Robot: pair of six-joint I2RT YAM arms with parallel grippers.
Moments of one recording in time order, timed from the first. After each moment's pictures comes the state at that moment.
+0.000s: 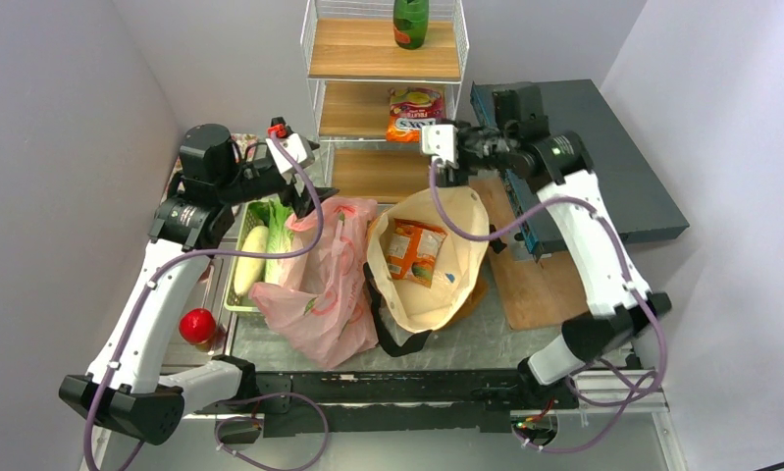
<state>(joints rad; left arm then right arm) -0.29 1.15 1.39 -0.44 0.74 0.50 0.39 1.58 1.92 -0.93 -0.65 -1.23</state>
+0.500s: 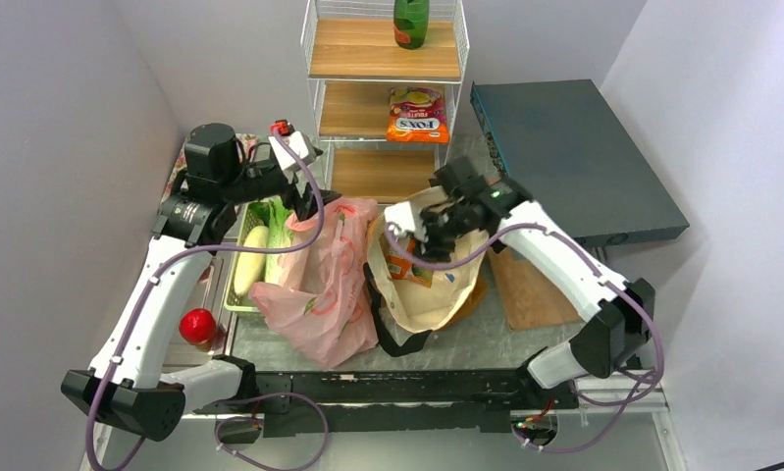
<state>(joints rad) -0.29 1.16 1.40 -0.46 0.76 0.46 0.57 1.46 1.49 -1.04 -0.64 -1.07</state>
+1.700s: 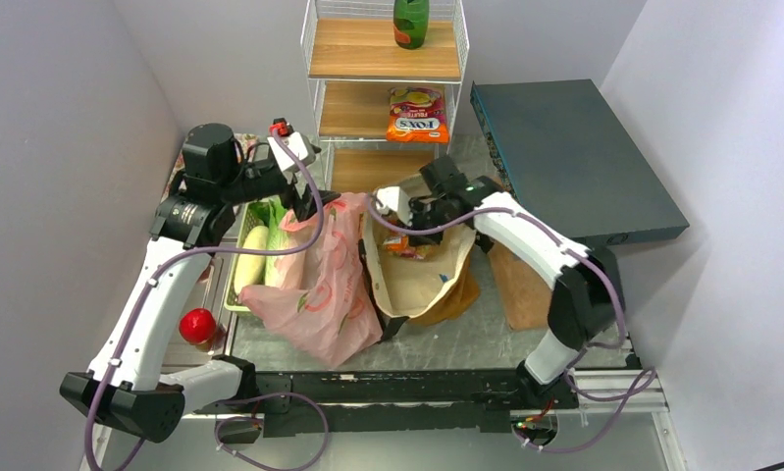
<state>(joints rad) -0.29 1.15 1.40 -0.48 0.75 0.47 0.59 1.68 1.36 -0.76 -0.43 -0.81</state>
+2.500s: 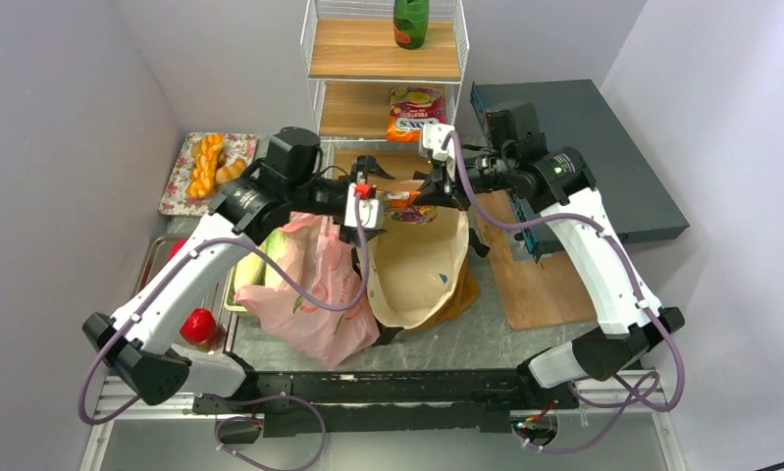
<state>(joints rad) -0.62 1.32 1.54 -0.69 0.77 1.03 0.48 1.45 1.81 -1.03 -0.82 -0.72</state>
